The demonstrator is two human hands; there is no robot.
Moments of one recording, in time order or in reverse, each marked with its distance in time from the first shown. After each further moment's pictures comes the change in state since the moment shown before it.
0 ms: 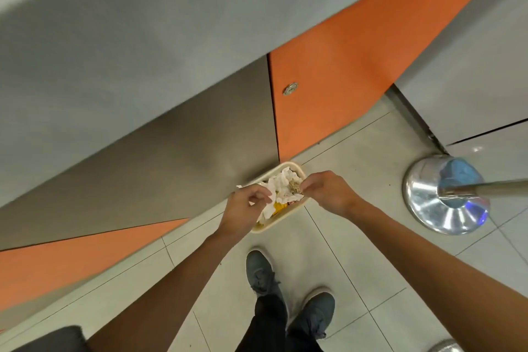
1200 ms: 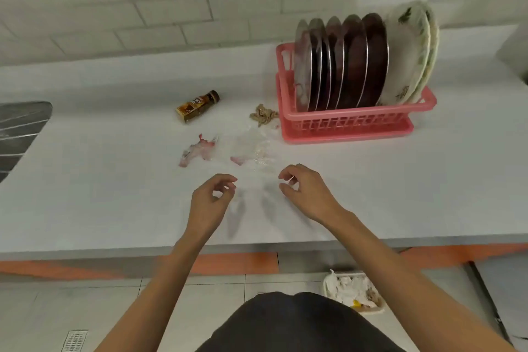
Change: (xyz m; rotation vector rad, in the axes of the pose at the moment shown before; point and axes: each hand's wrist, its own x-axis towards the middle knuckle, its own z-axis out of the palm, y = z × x) left_hand -0.312 0.148 -0.478 -0.183 0.787 0.154; right_hand -0.269 -0.497 0.125 -0.408 -0.006 -0.893
